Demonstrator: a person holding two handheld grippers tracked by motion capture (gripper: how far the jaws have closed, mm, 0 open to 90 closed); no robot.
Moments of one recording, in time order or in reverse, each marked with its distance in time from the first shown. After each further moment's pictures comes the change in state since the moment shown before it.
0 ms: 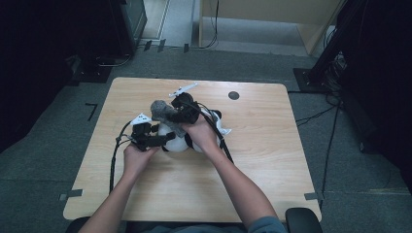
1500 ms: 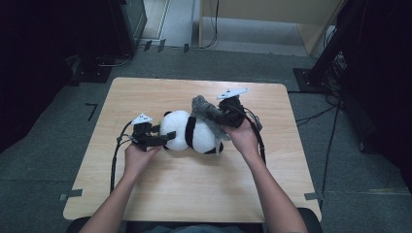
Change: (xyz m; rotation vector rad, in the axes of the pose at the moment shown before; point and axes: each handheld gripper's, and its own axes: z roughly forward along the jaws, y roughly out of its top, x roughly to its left) left arm 0.001 0.000 0.003 0.020 0.016 -0.015; right arm -0.063 -0.066 -0.095 -0.090 -0.139 0.062
